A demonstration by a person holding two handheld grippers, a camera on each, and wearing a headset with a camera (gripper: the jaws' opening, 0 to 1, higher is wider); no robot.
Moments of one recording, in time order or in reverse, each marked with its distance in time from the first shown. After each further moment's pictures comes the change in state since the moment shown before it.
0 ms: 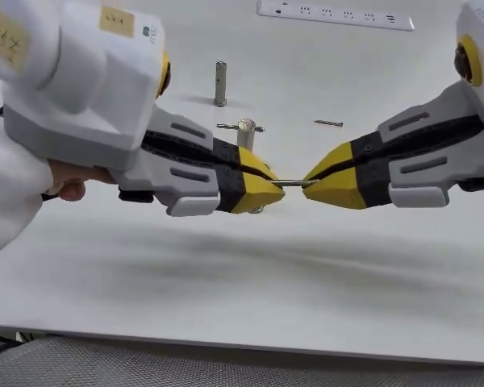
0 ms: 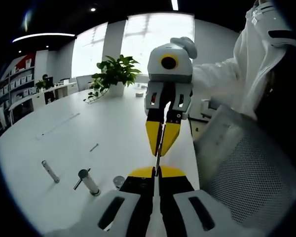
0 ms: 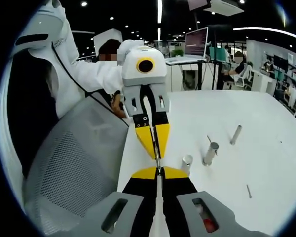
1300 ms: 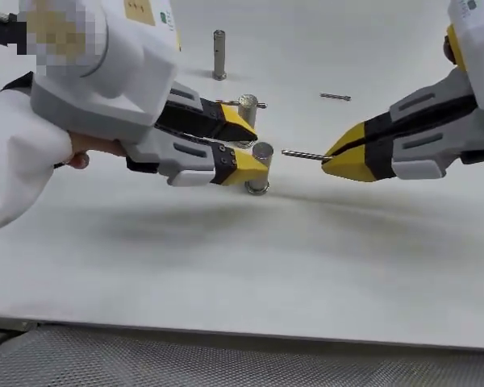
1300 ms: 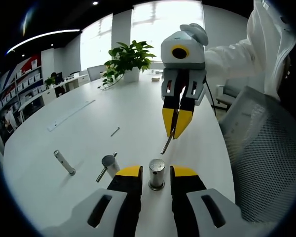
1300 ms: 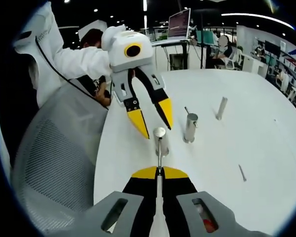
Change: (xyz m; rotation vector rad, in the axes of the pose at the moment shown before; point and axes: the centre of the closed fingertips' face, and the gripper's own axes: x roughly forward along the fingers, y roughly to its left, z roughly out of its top) left arm 0.011 0.056 -0.034 0.027 0.111 0.124; right arm 0.006 -0.040 -0.047 0.074 0.126 -0.066
